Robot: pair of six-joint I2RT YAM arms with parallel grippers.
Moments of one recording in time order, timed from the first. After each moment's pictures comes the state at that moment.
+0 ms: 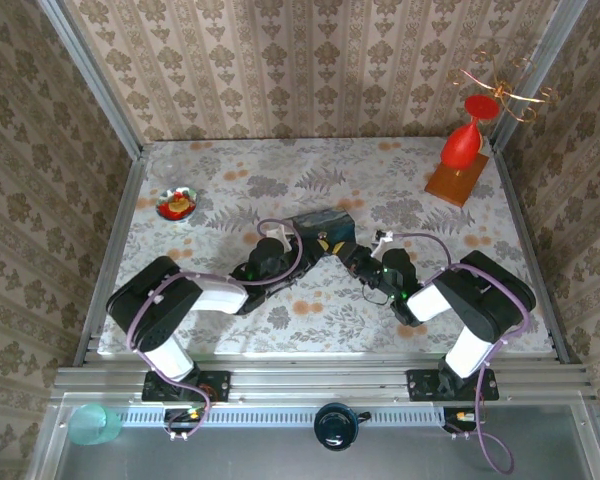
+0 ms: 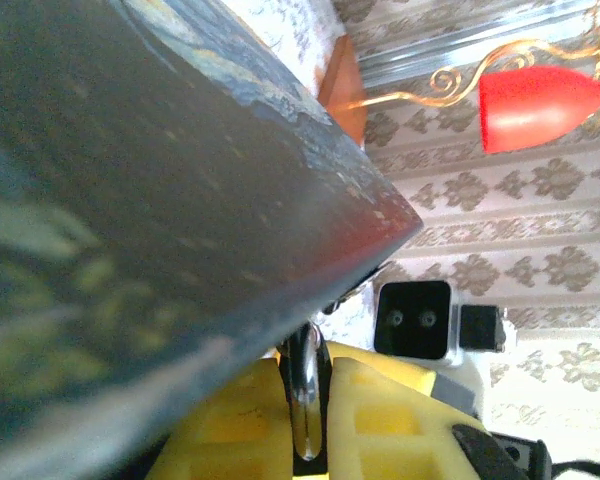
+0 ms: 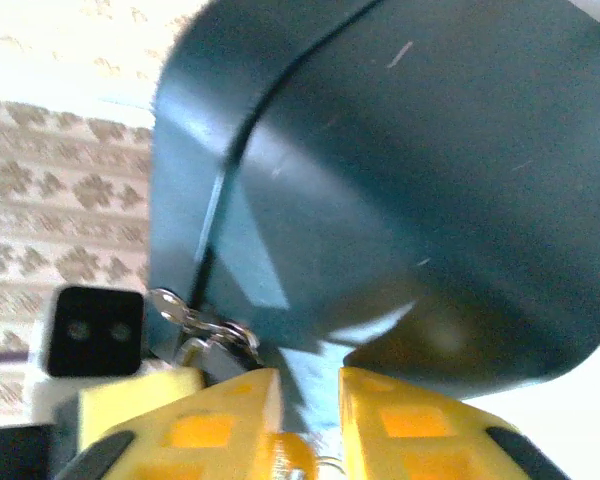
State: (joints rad) left arm -0.84 1.62 0.57 0.78 0.15 -1.26; right arm 0.53 1.68 0.32 1.16 -0.21 1.22
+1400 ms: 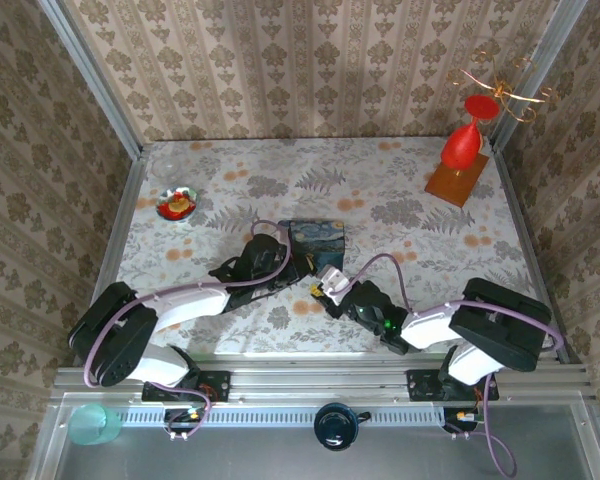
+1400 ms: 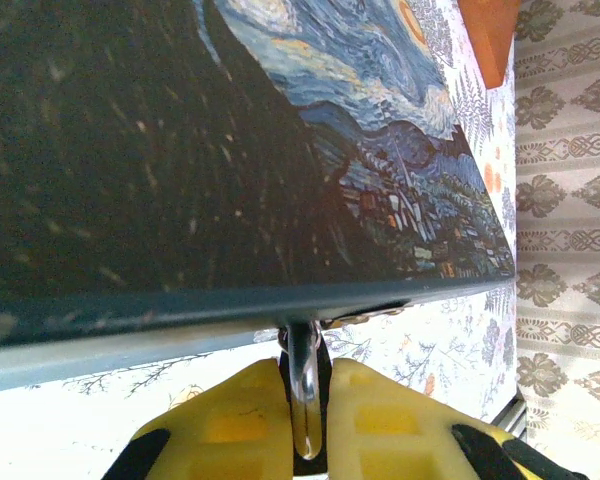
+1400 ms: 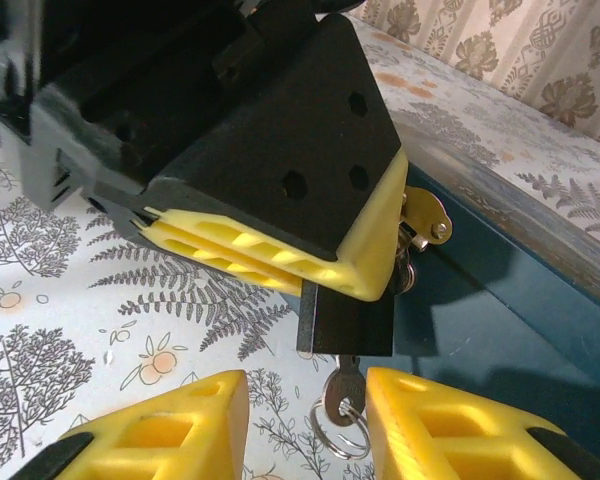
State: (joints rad) left arm -0.81 1.40 0.60 0.21 0.22 -1.06; right arm 0.96 1.54 0.30 0.96 0.25 -0.16
